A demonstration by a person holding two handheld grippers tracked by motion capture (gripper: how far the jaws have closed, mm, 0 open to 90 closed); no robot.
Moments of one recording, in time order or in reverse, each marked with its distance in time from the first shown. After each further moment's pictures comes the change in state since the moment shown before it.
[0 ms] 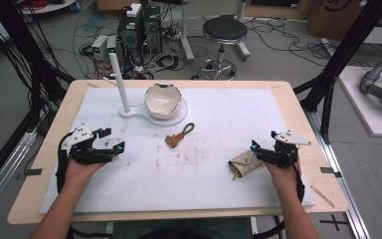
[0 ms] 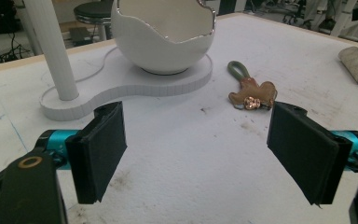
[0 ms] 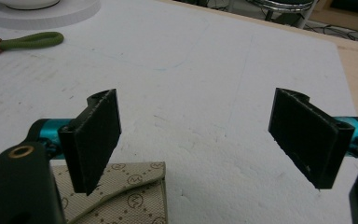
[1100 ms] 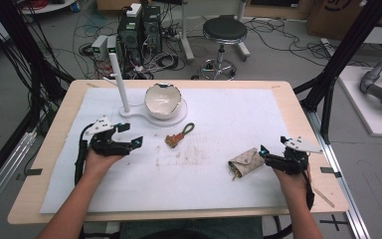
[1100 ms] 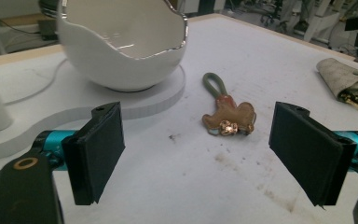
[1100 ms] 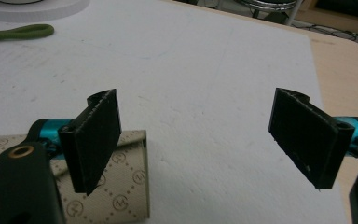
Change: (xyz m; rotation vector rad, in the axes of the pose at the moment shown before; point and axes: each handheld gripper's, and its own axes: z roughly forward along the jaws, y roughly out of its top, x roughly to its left) left arm -0.018 0.021 0.056 0.039 -0.114 -0.029; right arm -0.010 -0.013 -0.028 -0.003 -0.041 0.005
